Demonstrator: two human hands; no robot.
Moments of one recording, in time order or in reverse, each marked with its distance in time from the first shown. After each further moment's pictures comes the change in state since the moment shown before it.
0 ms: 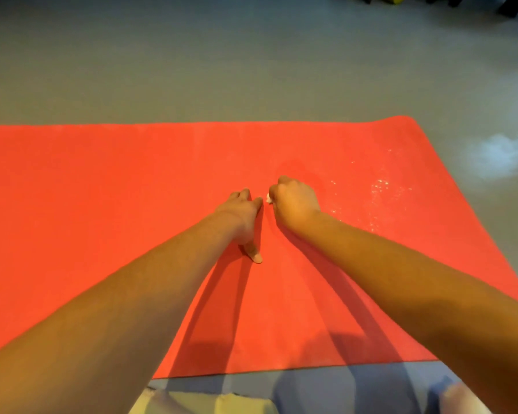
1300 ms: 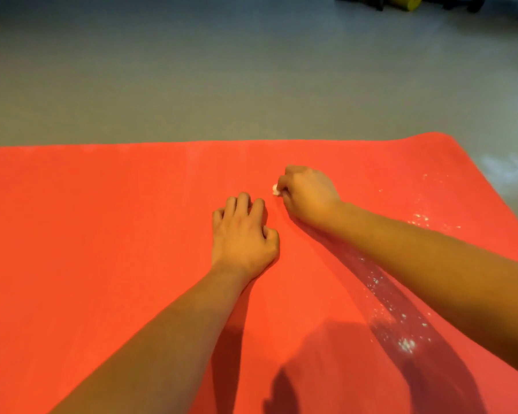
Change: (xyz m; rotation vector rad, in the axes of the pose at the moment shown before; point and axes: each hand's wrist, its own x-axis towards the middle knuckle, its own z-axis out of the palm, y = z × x) left_hand 0.083 -0.007 0.029 -0.164 0.830 -0.117; right_hand 0.112 0.059 0.020 0.080 0.126 -0.137
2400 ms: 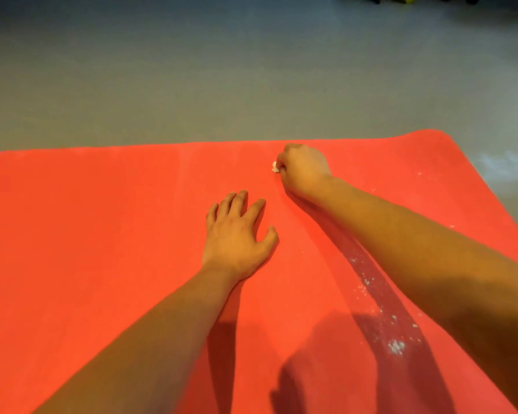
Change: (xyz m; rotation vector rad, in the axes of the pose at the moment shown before) left_hand 0.007 -0.006 0.010 -0.061 -0.055 0.031; right_hand 0.048 0.027 -0.008 -0.088 -0.057 0.124
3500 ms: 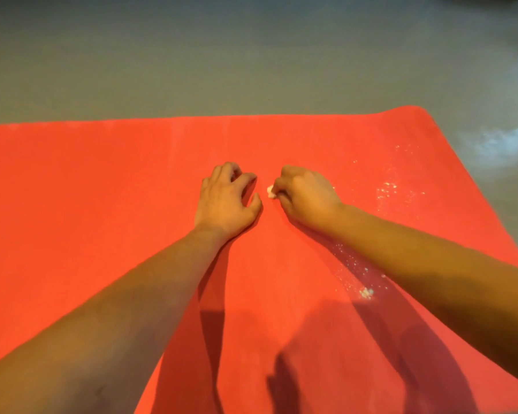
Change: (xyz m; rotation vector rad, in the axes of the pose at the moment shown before) left_hand 0.001 -0.005 0.004 -0.083 0.104 0.084; right_hand -0.127 -0.010 -0.004 0.123 0.018 -0.201
